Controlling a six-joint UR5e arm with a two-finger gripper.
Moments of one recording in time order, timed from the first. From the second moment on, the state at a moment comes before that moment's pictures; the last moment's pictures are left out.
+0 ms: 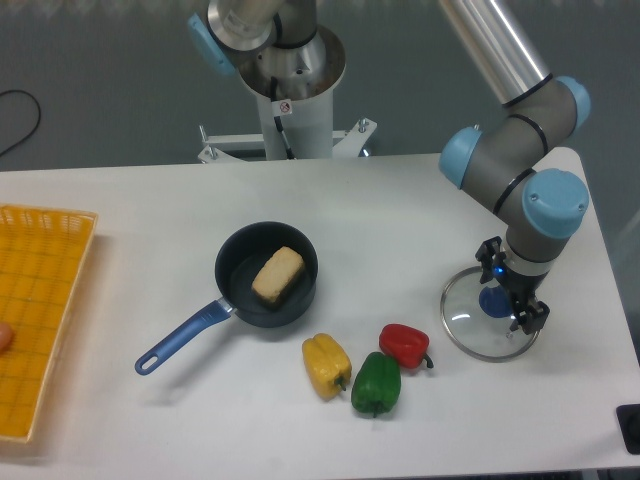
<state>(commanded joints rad) 2.79 -2.18 -1.50 -0.98 1.54 1.91</state>
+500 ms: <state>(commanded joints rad) 2.80 -2.19 -1.51 -0.98 1.54 1.91</state>
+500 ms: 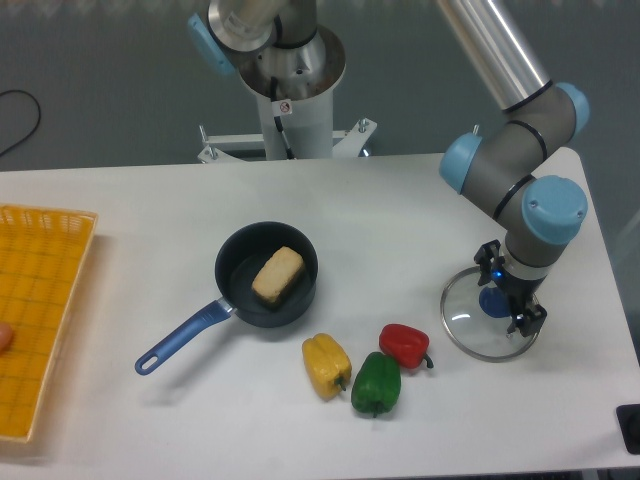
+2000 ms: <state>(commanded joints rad) 2.80 -2.19 -1.52 -0.98 1.54 1.92</state>
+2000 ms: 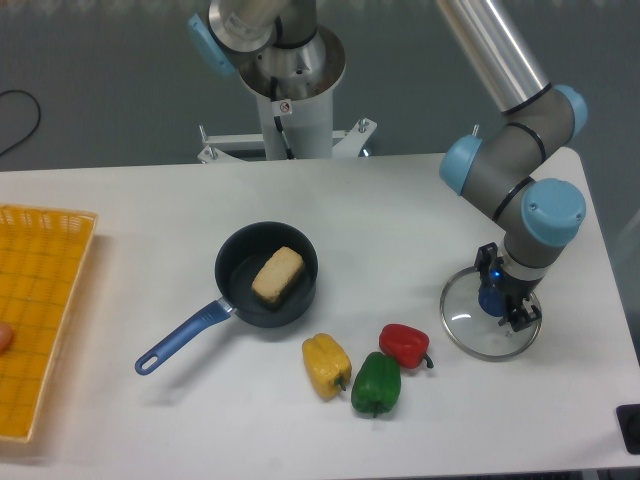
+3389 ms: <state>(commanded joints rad) 2.79 -2.06 -1.57 -1.03 1.54 1.92</state>
